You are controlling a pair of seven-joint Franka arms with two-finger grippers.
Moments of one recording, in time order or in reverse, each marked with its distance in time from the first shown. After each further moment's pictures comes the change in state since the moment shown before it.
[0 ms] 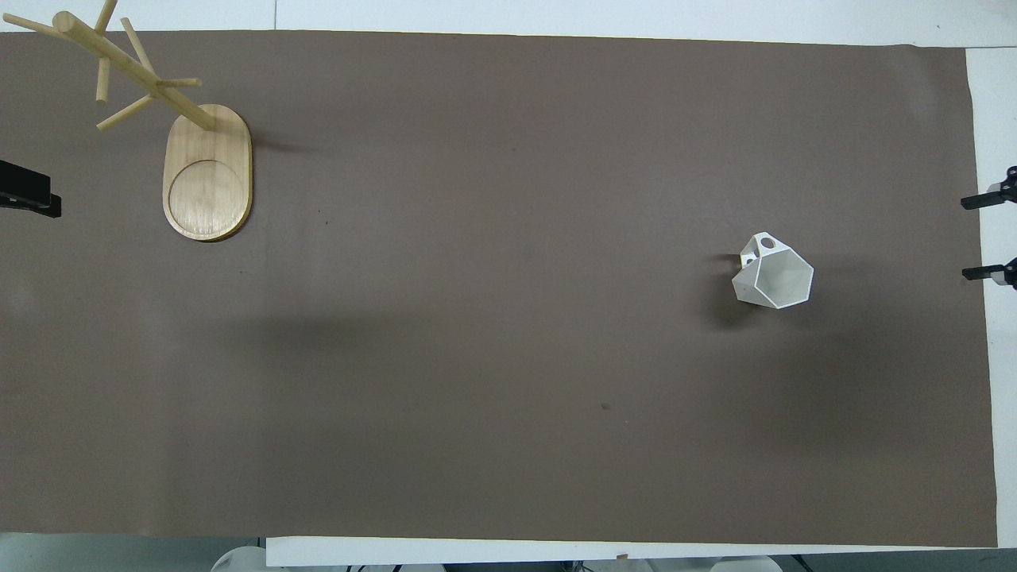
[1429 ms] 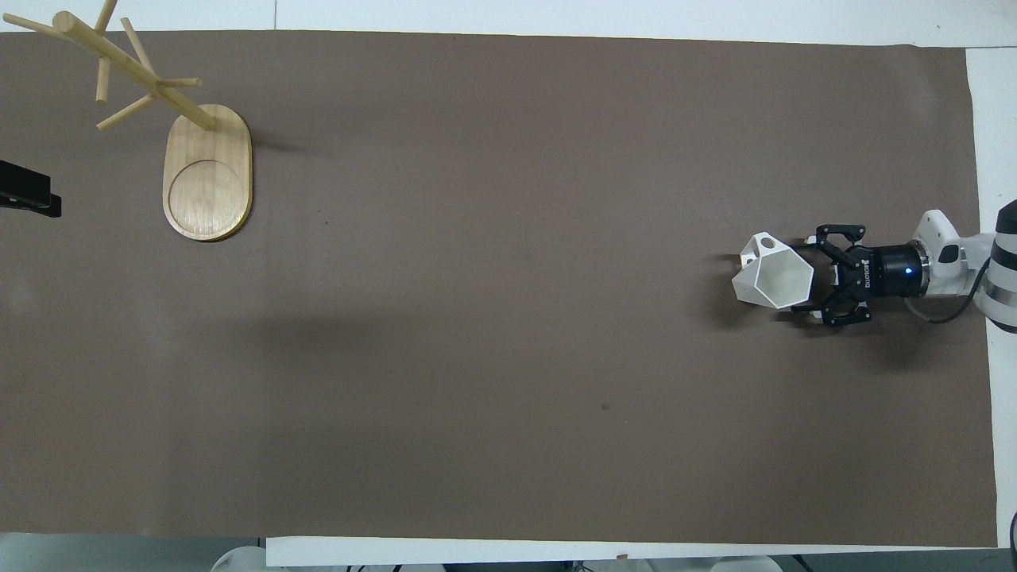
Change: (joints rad) left arm 0.000 0.000 0.000 0.000 0.000 0.000 0.000; right arm 0.014 0.330 0.022 -0.194 0.397 -0.105 -0.688
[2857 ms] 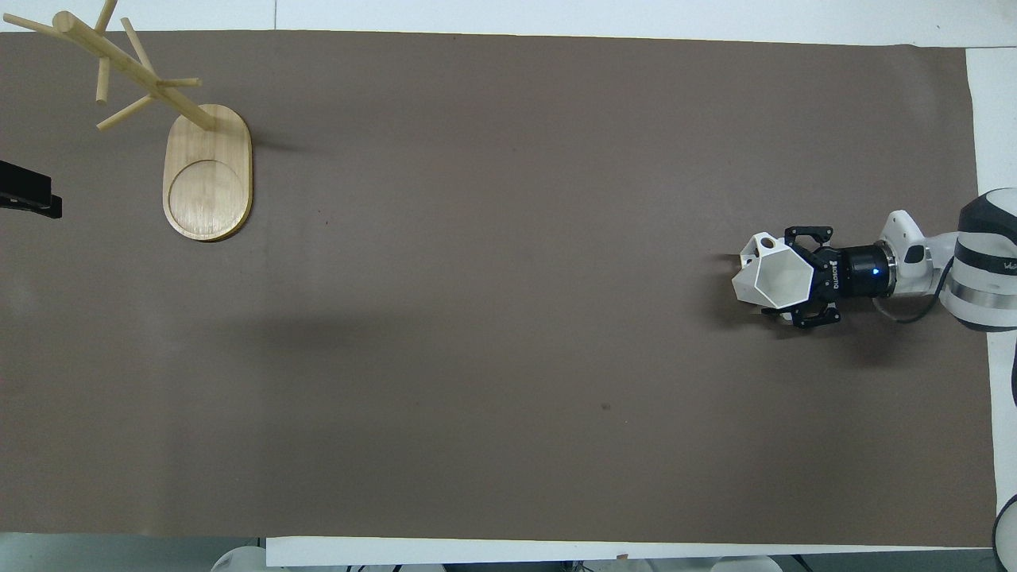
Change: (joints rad) left arm 0.000 0.000 0.000 -0.003 0.000 -0.001 0.000; right arm 0.071 -0.021 0.002 -0.061 0.053 0.013 -0.018
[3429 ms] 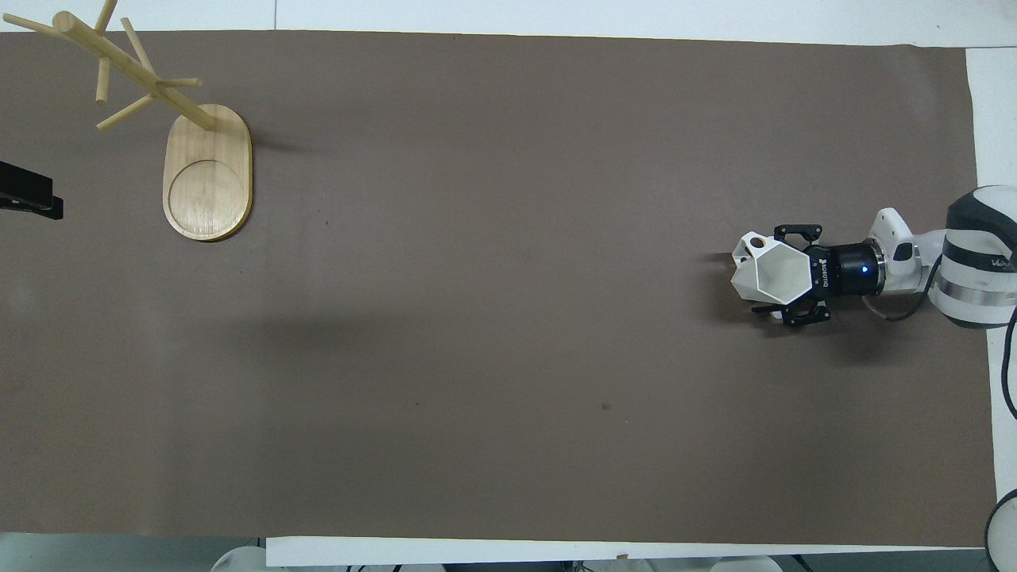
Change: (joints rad) left arm 0.000 0.000 0.000 -0.002 0.000 0.000 0.000; right arm 0.015 -0.002 0.000 -0.008 0.008 0.002 0.000
